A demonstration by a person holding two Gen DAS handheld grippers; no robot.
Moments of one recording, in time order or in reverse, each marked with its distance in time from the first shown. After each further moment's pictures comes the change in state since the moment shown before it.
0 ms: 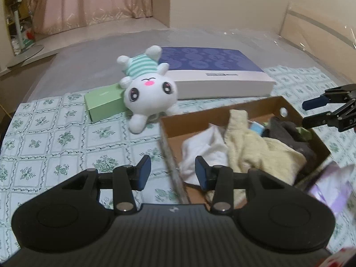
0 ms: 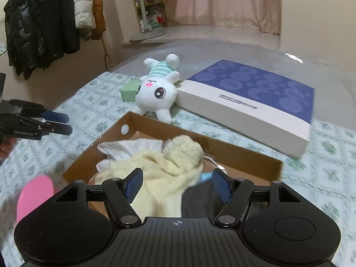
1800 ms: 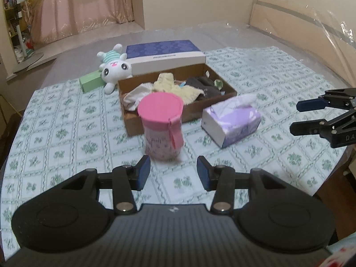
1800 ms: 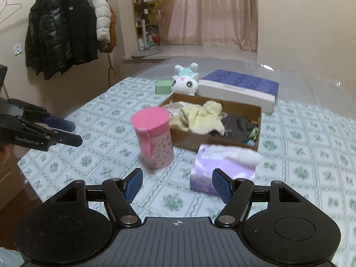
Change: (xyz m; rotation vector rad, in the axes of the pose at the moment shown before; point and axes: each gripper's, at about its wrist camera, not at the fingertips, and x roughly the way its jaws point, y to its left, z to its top) left arm -0.228 -0.152 -0.147 0.068 0.004 -0.002; right arm -0.216 0.185 -0.178 0.049 -0.118 -0.097
